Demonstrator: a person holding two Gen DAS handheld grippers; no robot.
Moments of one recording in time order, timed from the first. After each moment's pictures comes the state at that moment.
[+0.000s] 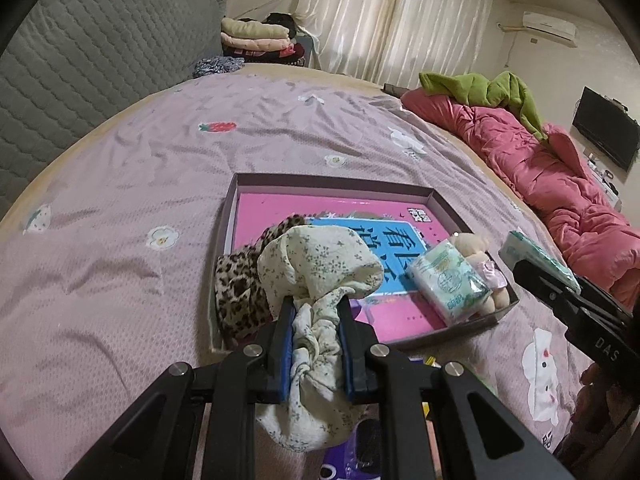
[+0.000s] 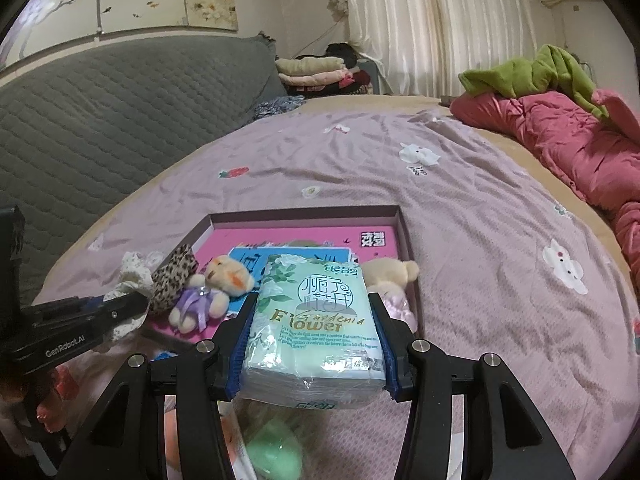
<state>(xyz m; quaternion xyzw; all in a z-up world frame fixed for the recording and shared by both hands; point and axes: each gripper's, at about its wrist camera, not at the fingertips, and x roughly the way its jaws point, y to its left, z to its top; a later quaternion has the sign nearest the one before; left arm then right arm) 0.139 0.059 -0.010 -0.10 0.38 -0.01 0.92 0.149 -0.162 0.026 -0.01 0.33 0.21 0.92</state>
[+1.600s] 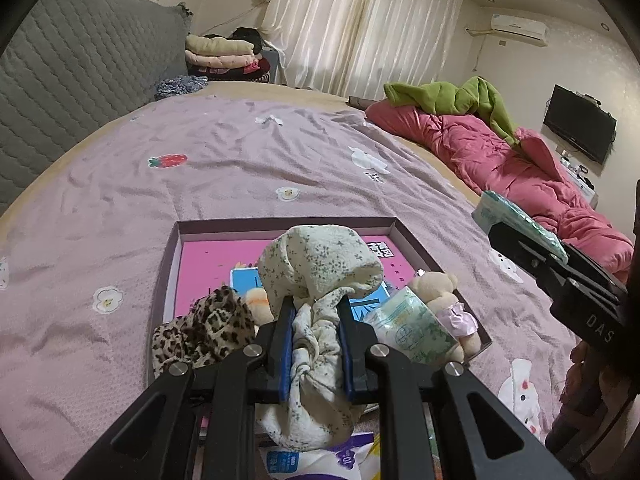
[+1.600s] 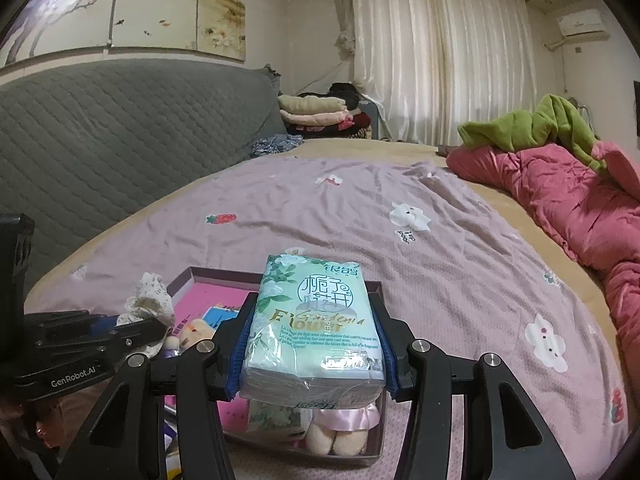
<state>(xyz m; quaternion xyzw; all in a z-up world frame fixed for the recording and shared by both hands) 0.185 0.032 0.006 -0.09 0.35 -0.06 0.93 0.186 -0.165 0.059 -0.04 0.26 0.20 0.94</state>
